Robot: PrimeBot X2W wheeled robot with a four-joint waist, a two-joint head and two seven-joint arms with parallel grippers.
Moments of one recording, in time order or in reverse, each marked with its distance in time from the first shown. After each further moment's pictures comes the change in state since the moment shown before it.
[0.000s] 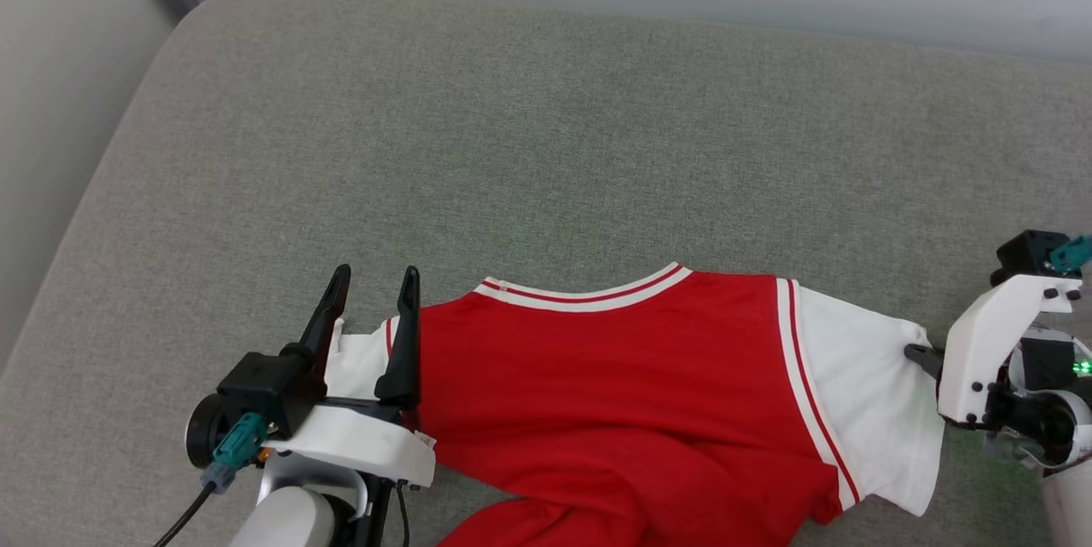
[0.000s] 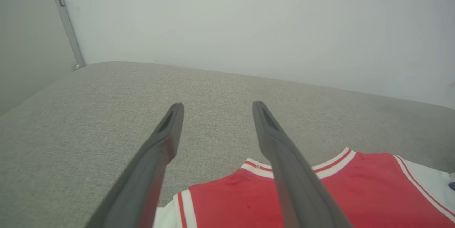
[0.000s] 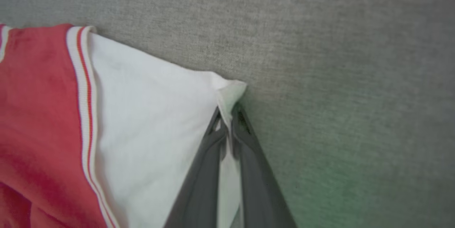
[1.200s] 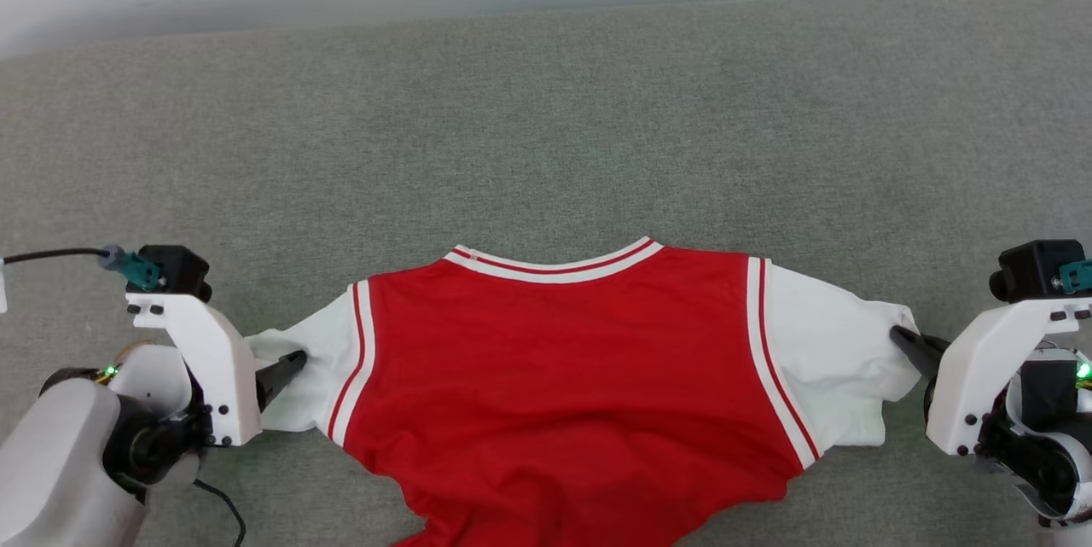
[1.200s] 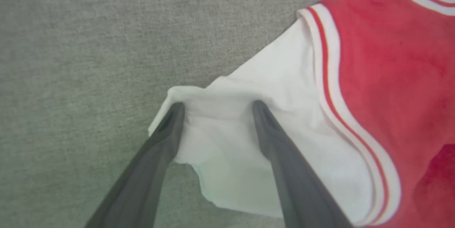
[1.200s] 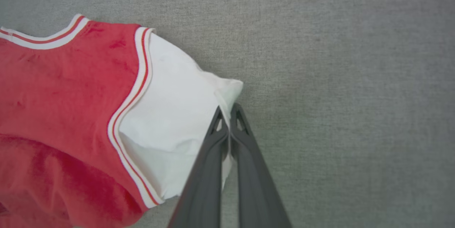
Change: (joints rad) left arm -0.234 0.317 -0.001 0.309 -0.369 -0.248 0.896; right arm 0.159 0.043 -0.016 -0.362 -0.033 0.000 -0.053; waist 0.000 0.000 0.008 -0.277
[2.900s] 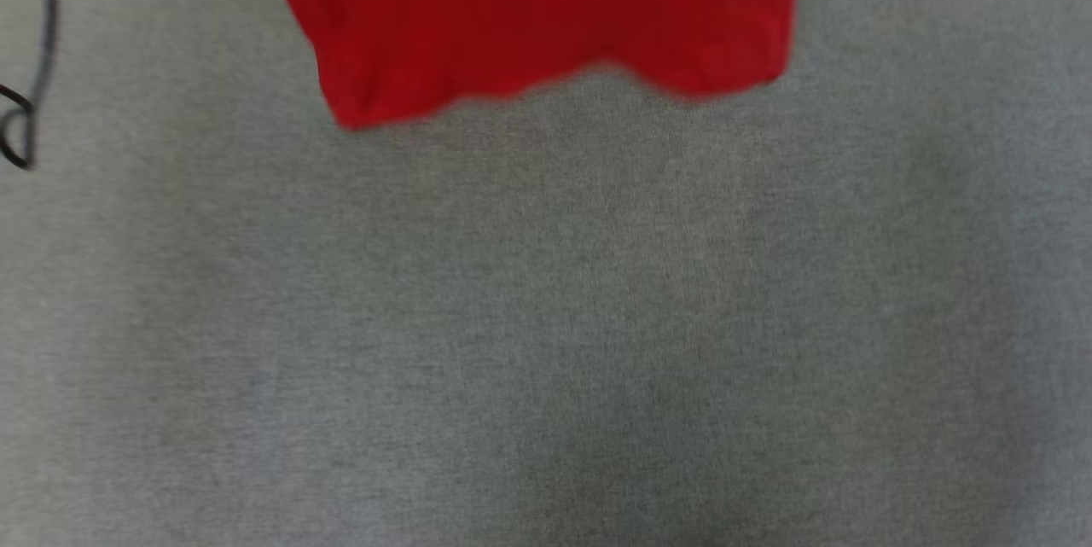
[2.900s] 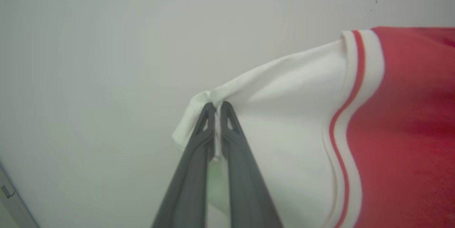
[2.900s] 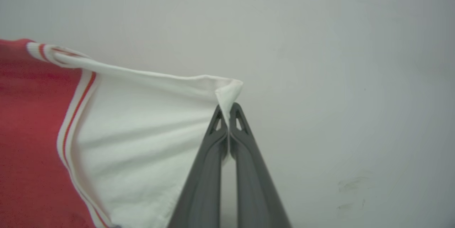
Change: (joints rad) left arm -0.963 -0.072 0.084 0.282 0.277 0.131 -0.573; right arm -1.083 -0.094 0.060 0.367 -0.249 0.001 -0.487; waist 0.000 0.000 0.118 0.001
